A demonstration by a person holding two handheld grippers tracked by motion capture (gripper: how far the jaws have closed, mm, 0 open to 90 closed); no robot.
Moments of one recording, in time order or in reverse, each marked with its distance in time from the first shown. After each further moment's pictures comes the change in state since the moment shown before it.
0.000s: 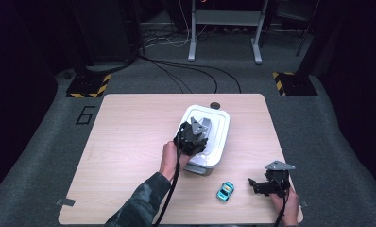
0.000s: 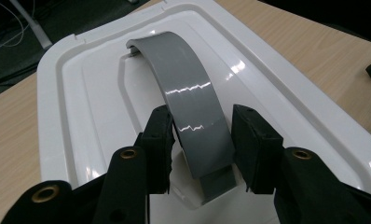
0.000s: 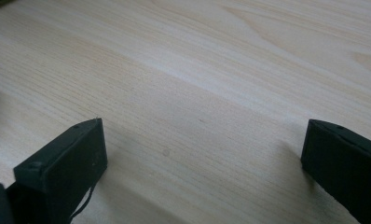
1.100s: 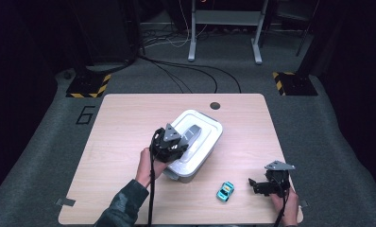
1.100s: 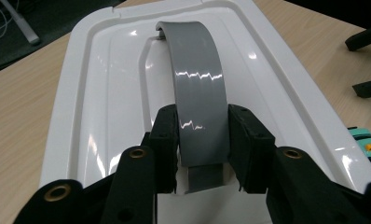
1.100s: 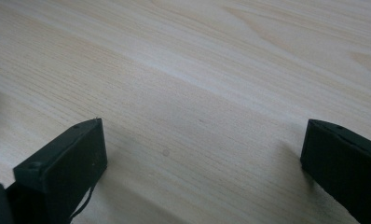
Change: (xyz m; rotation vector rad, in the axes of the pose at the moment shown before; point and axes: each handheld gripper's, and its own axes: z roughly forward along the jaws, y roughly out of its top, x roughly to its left) left arm 0.033 -0.042 -0.043 0.003 -0.056 -0.019; right arm 0.001 0.000 0.000 0.001 -0.003 0.004
